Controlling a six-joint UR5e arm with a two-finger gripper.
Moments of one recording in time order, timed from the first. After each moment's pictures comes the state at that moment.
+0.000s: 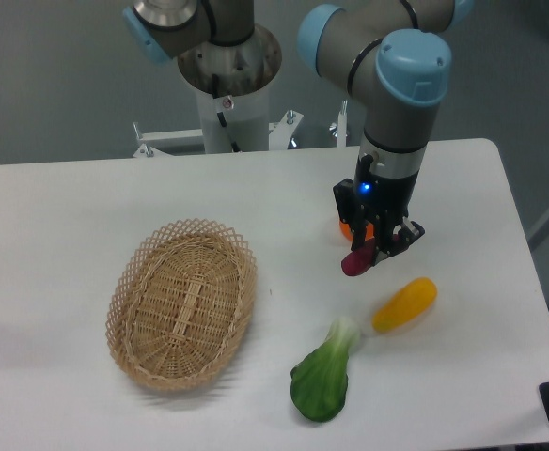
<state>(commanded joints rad) 2.61 -1.79 -1.62 -1.10 1.39 1.43</state>
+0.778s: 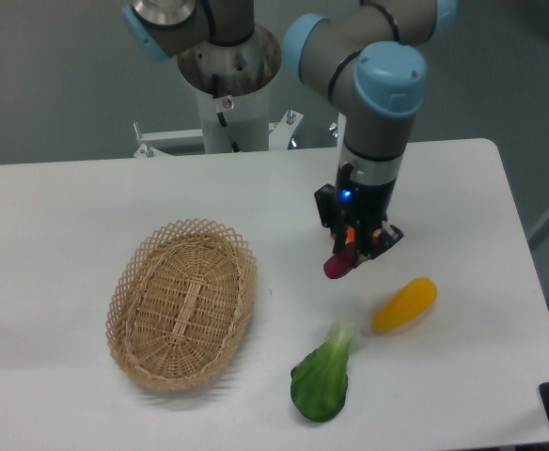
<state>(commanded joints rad) 2.54 -1.78 -1.79 -0.91 1.39 1.29</state>
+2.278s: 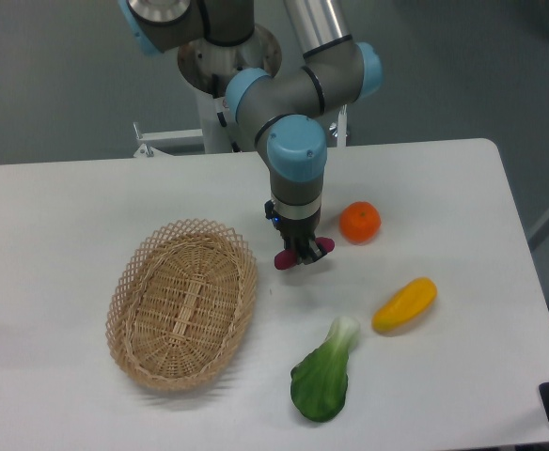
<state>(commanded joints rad) 2.46 -1.84 -1.97 -0.86 1.59 1.46</state>
